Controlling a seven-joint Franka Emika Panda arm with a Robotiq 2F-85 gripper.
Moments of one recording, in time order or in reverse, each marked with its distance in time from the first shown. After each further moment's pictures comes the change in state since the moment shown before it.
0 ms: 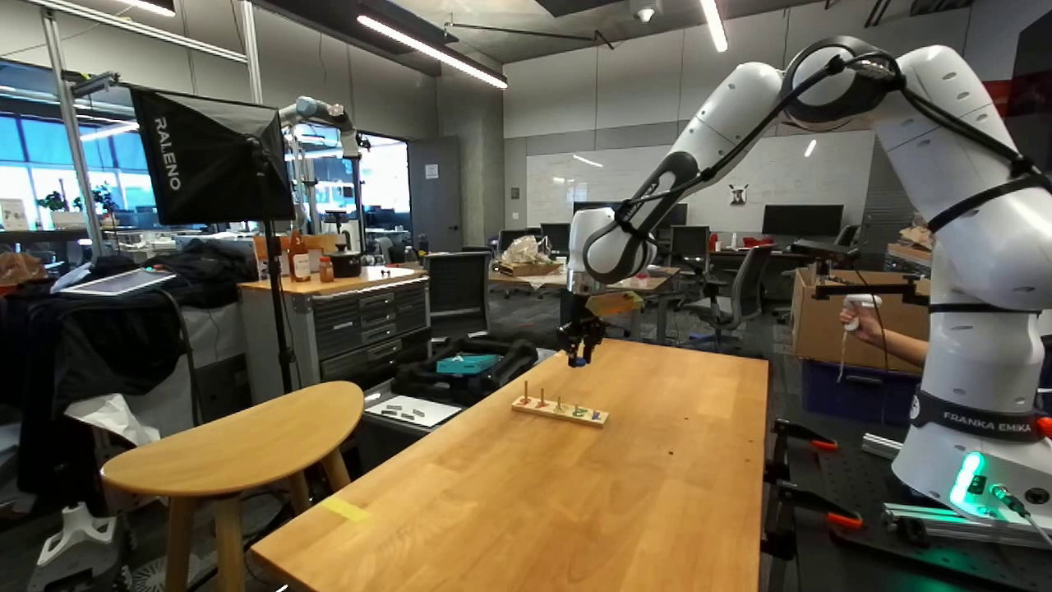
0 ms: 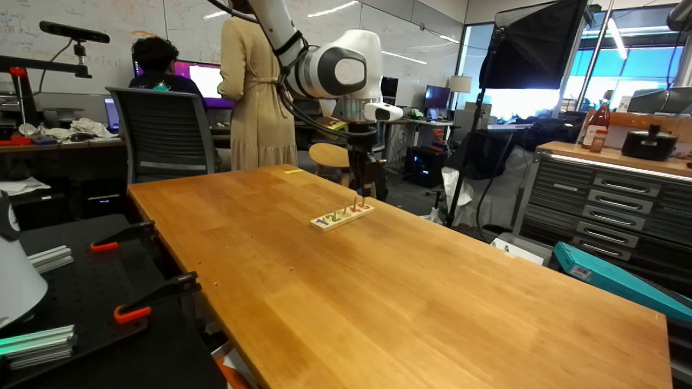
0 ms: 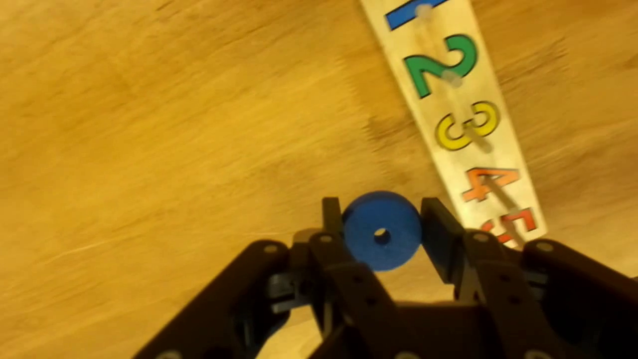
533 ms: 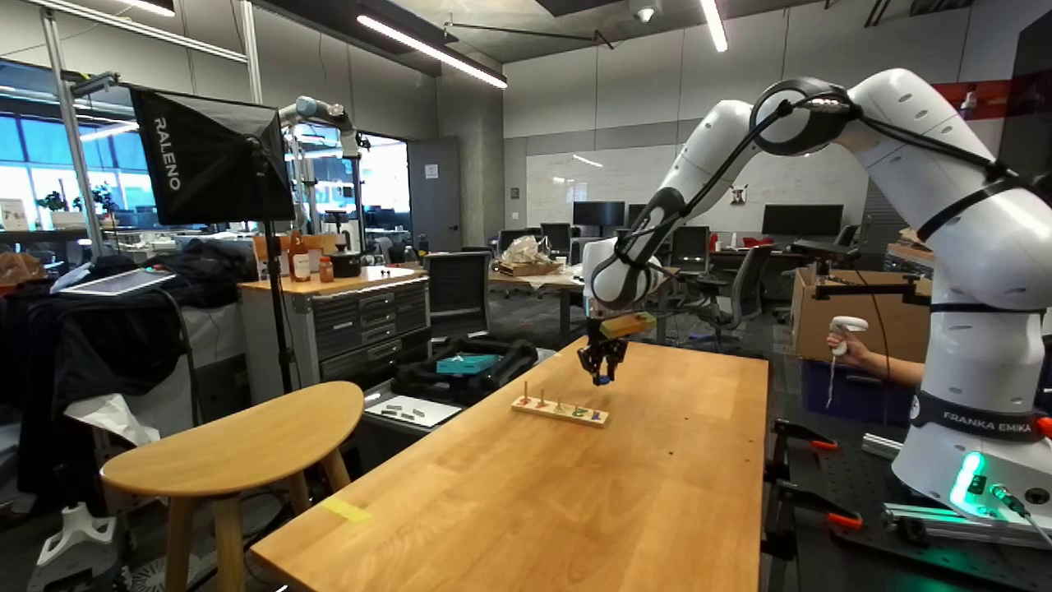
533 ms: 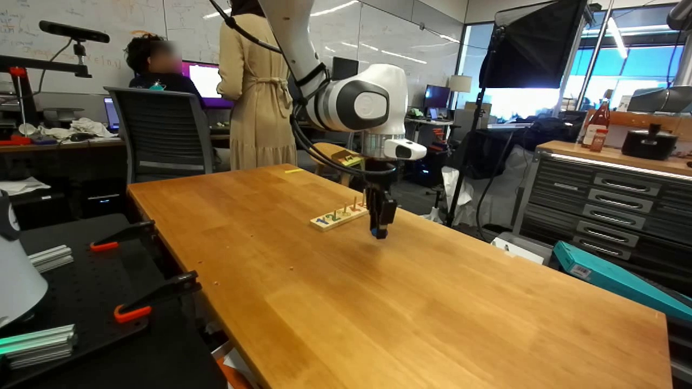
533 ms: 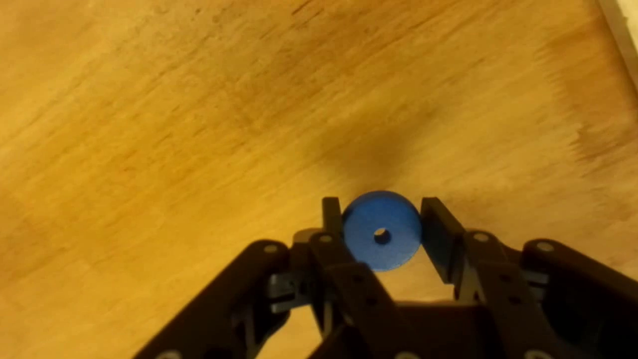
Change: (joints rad) arm -0.070 0.153 -0.052 0.058 0.000 -0.005 0.008
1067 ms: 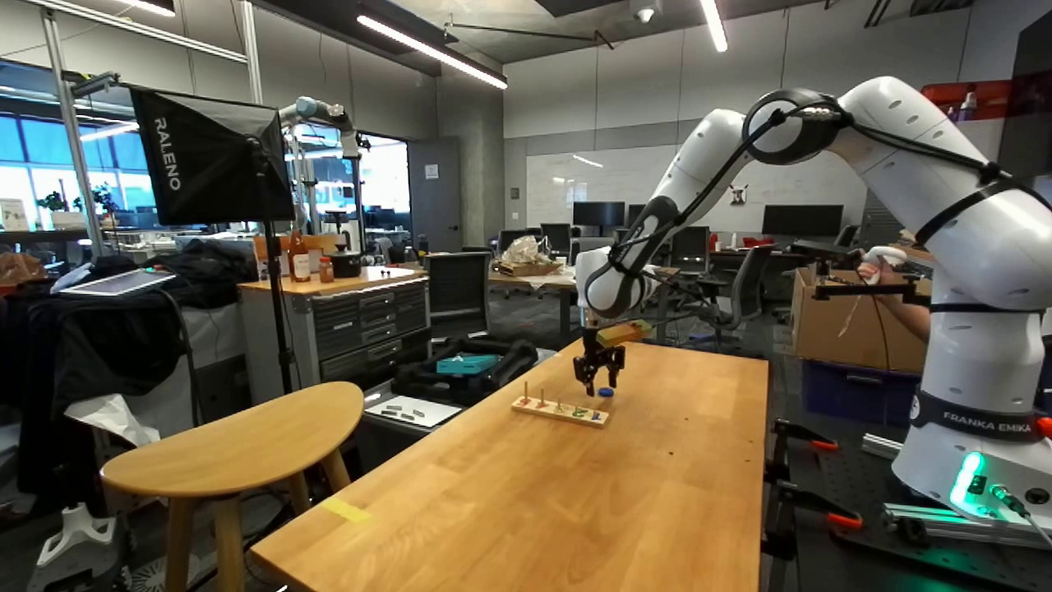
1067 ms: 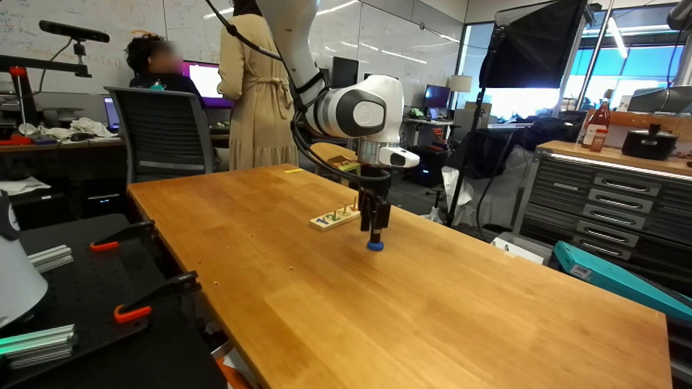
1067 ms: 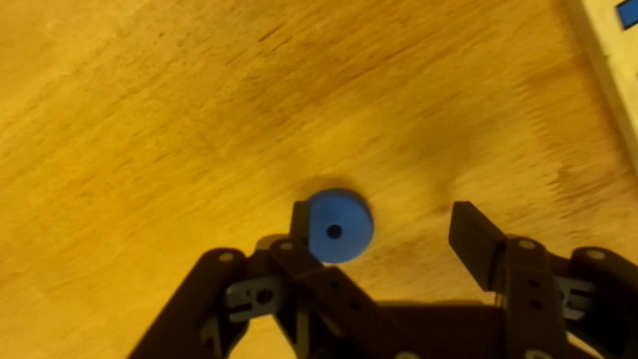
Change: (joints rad) arm 0.011 0.038 0.022 0.038 0.000 -0.048 -0.002
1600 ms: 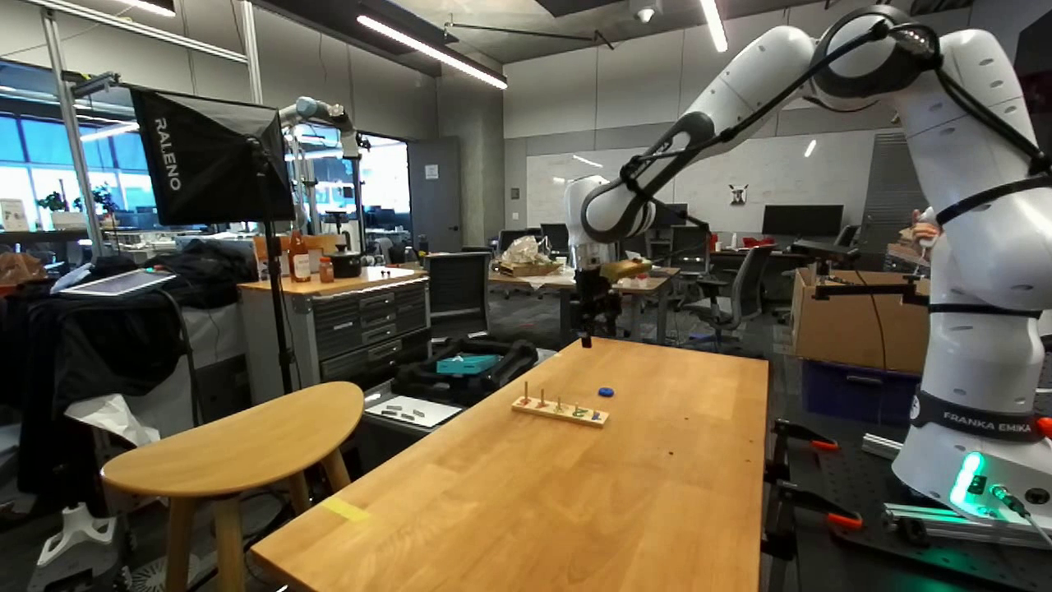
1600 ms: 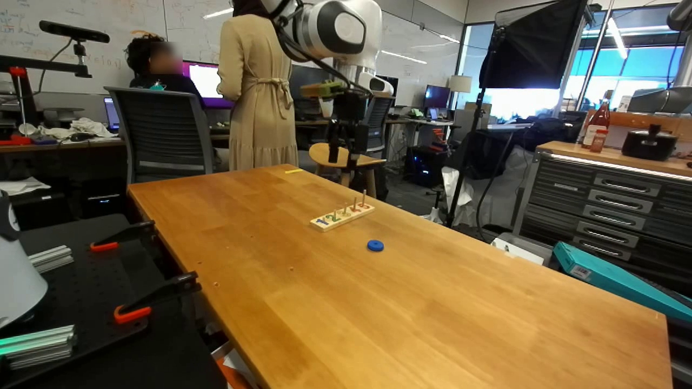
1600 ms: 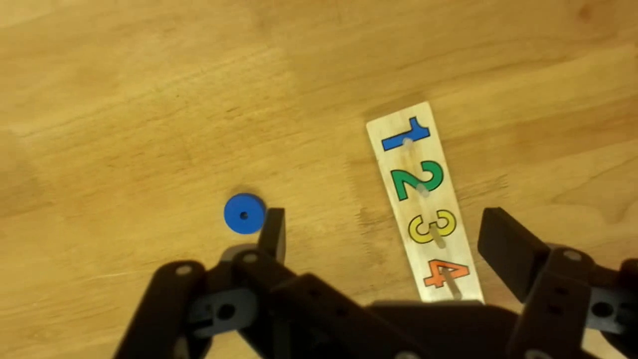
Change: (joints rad) arm 0.071 -0.339 0.057 -0.079 -0.024 -0.336 -0.127
